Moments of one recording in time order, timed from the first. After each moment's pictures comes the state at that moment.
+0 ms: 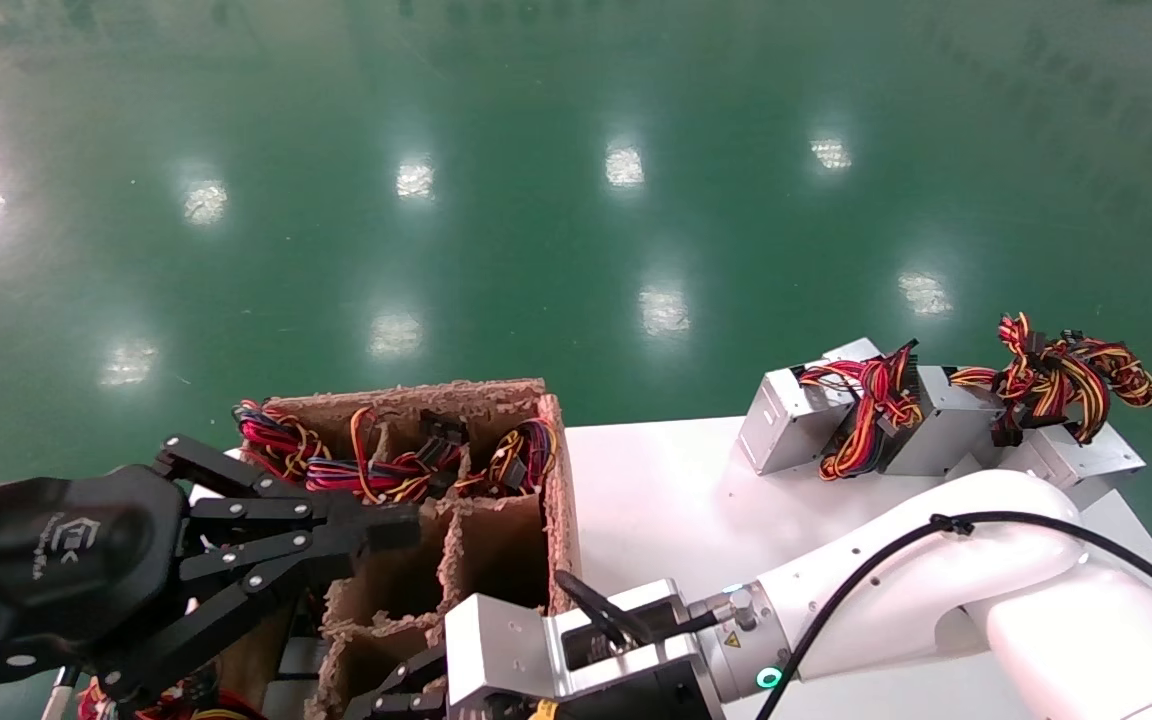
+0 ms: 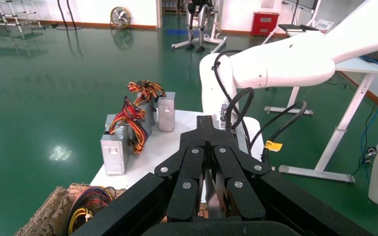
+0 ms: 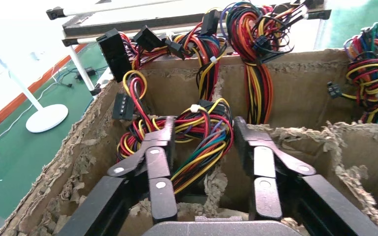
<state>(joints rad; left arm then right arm) -1.10 0.55 0.43 -1.24 0.61 1.43 -0.10 1.30 -1.25 -0.68 0.73 -1.18 -1.55 -0.11</state>
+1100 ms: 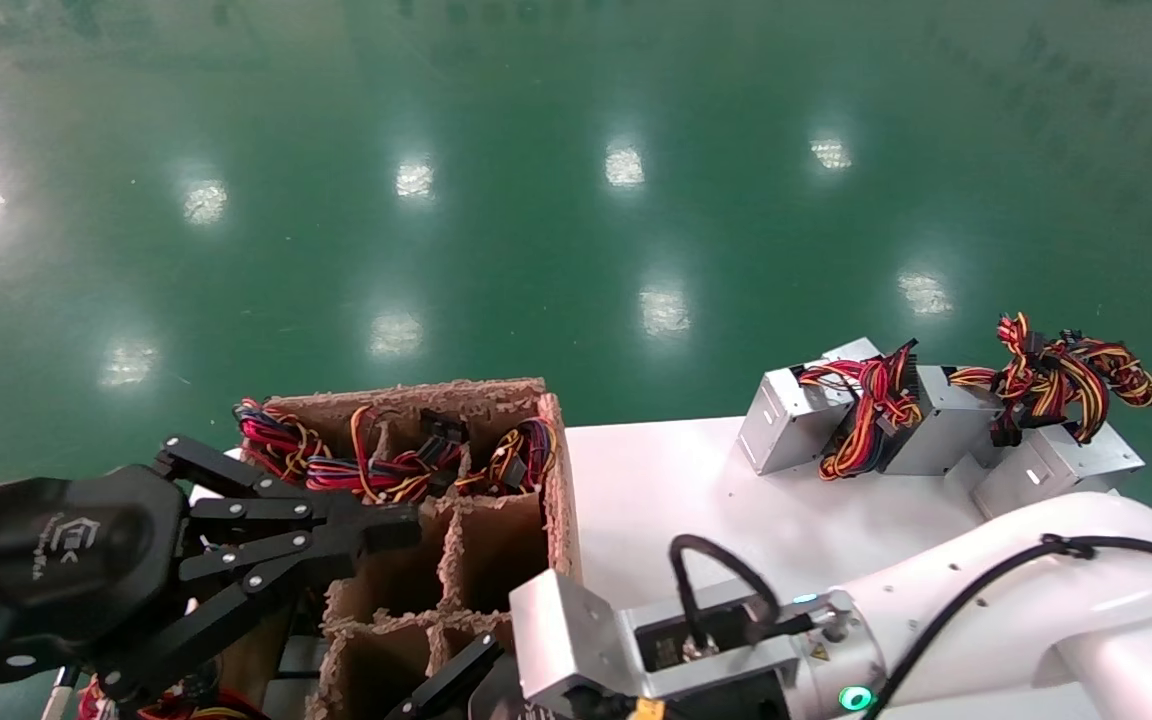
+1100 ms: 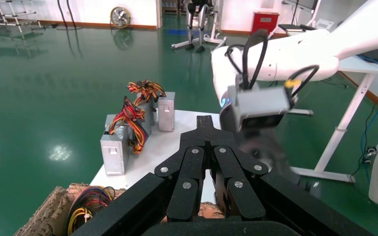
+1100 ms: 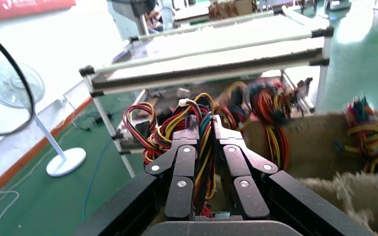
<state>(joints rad) -1.10 0.55 0.43 -1.24 0.61 1.43 -0.10 1.25 -1.12 -0.68 0.90 -0.93 -1.57 -0.01</state>
